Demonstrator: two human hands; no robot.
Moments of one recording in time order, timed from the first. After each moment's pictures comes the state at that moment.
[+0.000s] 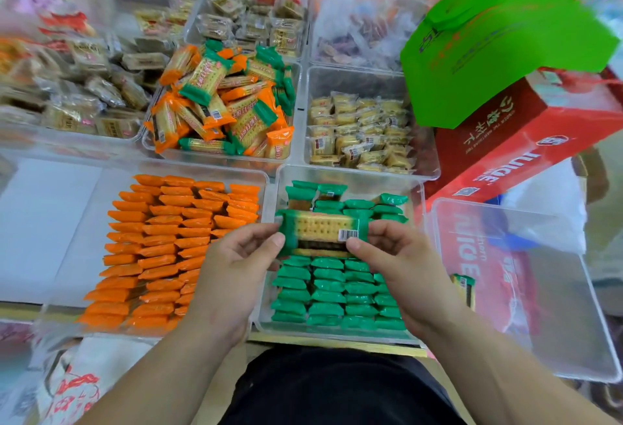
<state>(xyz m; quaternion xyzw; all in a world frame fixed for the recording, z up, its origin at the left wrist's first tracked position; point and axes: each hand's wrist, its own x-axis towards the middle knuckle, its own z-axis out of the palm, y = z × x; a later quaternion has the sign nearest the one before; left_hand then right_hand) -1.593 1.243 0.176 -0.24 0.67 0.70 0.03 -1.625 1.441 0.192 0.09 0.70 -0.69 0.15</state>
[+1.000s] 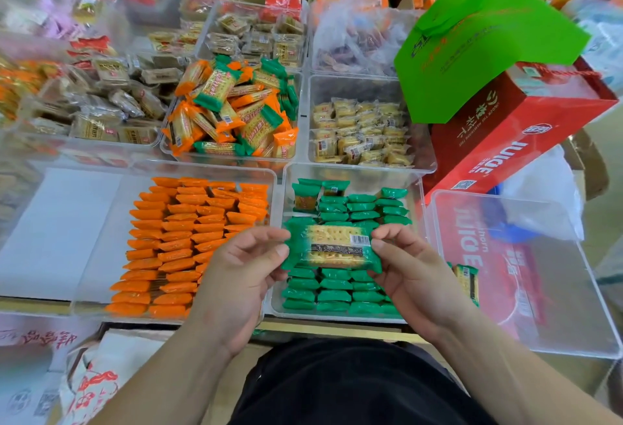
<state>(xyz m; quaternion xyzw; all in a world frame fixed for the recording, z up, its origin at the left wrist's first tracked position) -1.553 1.235 0.189 -0.23 0.57 0.78 0.07 -1.587 1.456 0.183 0.14 0.53 -0.81 0.21</state>
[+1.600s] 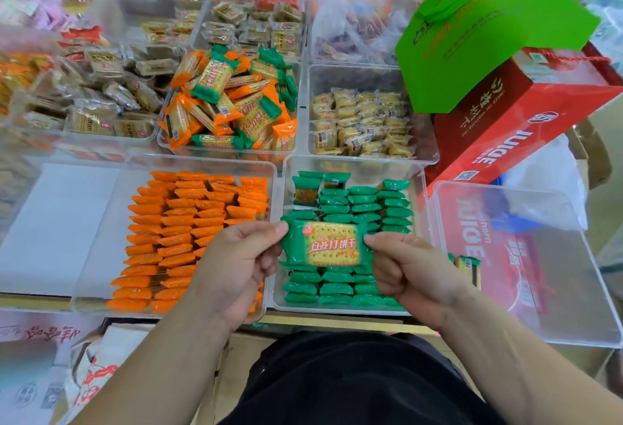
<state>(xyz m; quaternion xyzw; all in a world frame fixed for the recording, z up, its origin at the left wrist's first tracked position) -1.572 1.226 0.188 -0.24 0.55 0.79 0.12 -1.597 1.454 0.185 0.18 0.58 -0.73 0.31</state>
